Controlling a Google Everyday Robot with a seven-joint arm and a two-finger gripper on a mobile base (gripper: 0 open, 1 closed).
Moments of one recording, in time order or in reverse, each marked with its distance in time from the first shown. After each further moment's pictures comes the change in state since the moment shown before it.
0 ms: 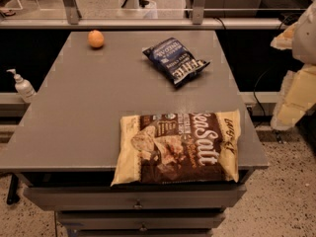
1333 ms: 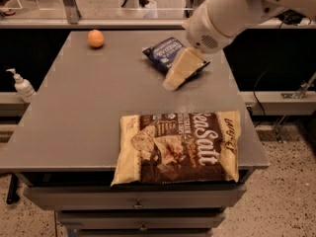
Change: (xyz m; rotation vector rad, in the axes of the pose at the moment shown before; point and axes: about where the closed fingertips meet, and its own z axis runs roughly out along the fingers) arm -0.181 -0.079 0.091 0.076 -0.407 -0.005
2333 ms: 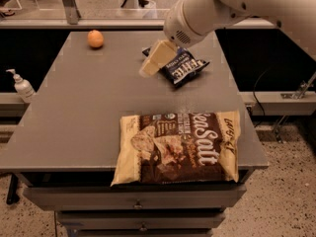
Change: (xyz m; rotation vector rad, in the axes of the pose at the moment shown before) arm -0.051 -0.025 0.039 0.065 -0.137 0.007
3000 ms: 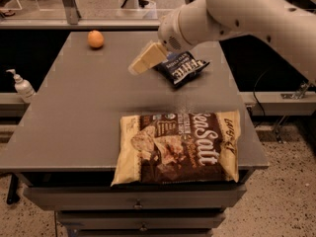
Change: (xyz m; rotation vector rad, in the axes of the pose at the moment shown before) arm -0.007 -0.007 0.033 0.010 -0.143 0.111
